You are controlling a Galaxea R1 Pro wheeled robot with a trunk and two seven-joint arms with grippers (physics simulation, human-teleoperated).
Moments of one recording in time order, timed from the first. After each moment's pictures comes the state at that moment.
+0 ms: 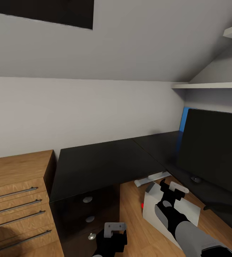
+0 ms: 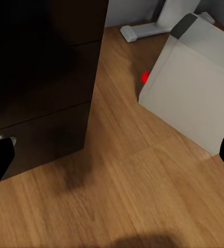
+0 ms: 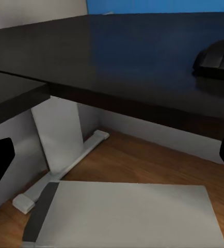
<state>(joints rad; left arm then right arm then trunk) -0.17 0.00 -0.90 -1.37 0.72 0.28 0.76 -0.71 0.02 0.17 -0.33 -0.26 -0.47 -0.65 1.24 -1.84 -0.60</state>
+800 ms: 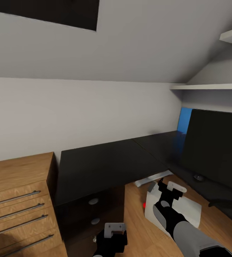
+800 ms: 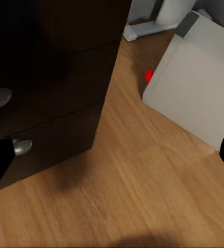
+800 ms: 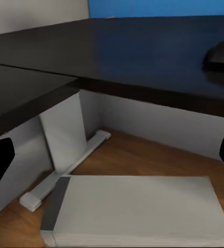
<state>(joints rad) -0.17 0.00 -0.90 -1.37 0.72 0.28 0.76 -0.71 0.03 0.17 -0.34 -0.24 -0.47 -0.65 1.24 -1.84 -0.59</state>
